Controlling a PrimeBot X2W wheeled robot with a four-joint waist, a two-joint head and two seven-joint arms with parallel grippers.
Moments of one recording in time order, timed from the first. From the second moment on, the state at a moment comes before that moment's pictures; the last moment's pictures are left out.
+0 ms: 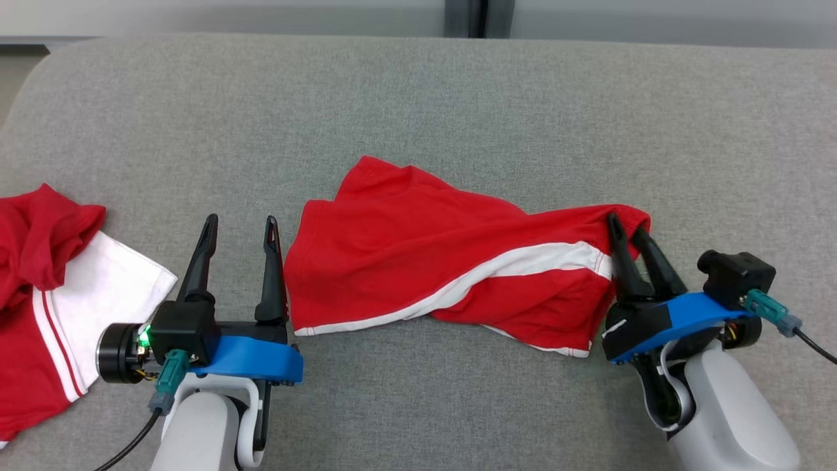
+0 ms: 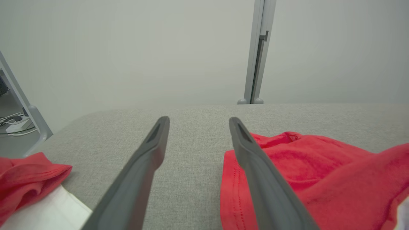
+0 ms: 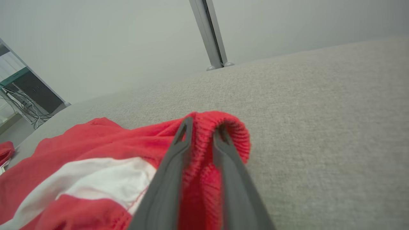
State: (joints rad) left arm -0.24 0.08 -0.15 0.23 -0.11 0.02 -0.26; right arm -0.42 -0.08 0.13 0.50 0.41 0.13 -0.24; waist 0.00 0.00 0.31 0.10
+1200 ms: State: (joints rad) left arm -0.10 0.13 -0.16 0.23 -0.13 0.03 -0.21; right arm -0.05 -0.06 0.00 0.04 0.20 0.13 -0.14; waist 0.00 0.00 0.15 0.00
